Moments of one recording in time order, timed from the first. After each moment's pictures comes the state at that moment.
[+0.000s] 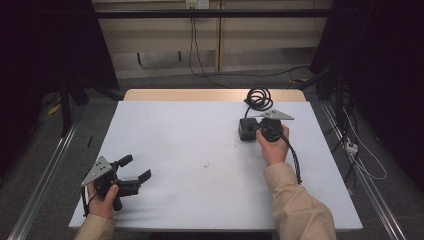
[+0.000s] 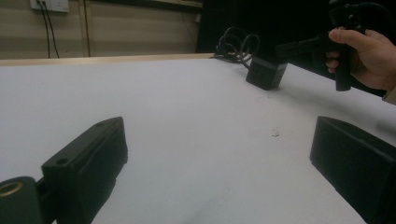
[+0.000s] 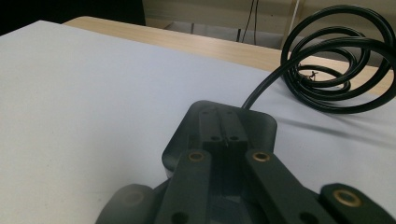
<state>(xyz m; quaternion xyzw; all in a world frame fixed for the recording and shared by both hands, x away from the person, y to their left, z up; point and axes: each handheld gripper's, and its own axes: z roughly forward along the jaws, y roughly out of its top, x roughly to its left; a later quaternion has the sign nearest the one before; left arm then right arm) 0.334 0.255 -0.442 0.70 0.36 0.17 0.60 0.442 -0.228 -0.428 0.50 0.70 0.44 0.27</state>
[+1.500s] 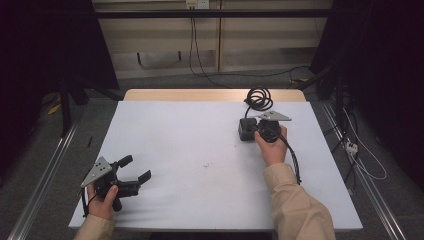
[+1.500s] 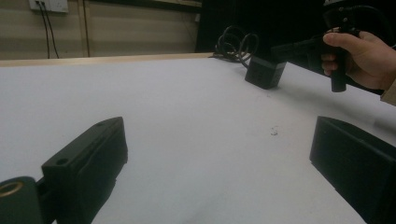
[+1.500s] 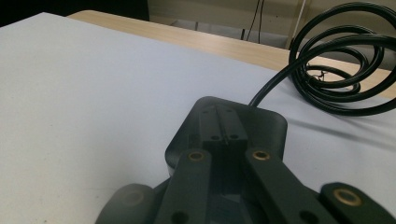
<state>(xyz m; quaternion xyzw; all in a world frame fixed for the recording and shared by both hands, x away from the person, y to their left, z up) 0.332 0.255 -0.442 0.70 0.35 0.17 0.60 0.445 -0.226 -0.434 0.48 0.71 0.44 0.27</state>
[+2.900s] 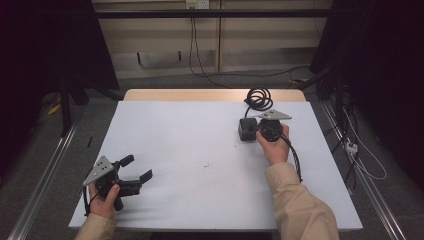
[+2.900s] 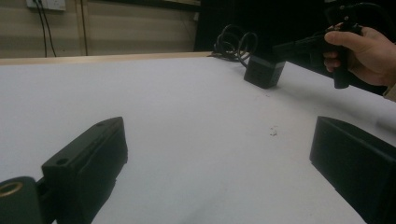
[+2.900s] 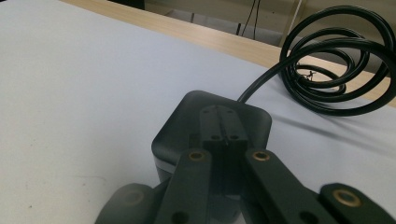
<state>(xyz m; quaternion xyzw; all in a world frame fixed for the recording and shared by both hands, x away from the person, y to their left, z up) 0.335 0.252 -0.443 0.70 0.35 0.17 0.60 0.444 -0.229 -0.429 0.47 0.72 0.42 0.28</state>
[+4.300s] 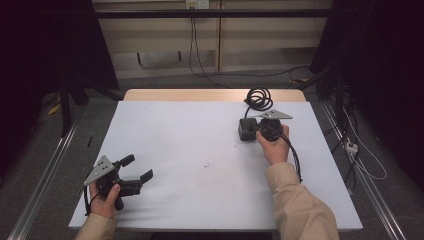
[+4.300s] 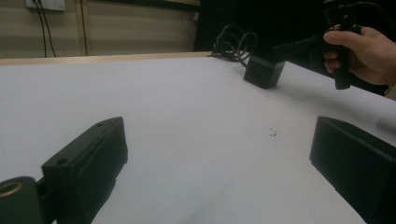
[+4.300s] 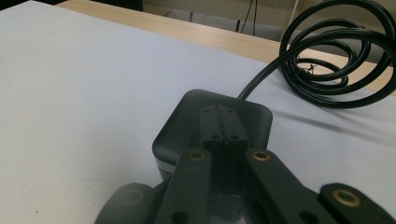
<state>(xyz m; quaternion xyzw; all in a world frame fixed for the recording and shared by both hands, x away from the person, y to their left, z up) 0.335 0.250 -0.442 0.70 0.35 0.17 0.60 0.445 -0.230 -0.430 0.49 0.71 0.42 0.27</state>
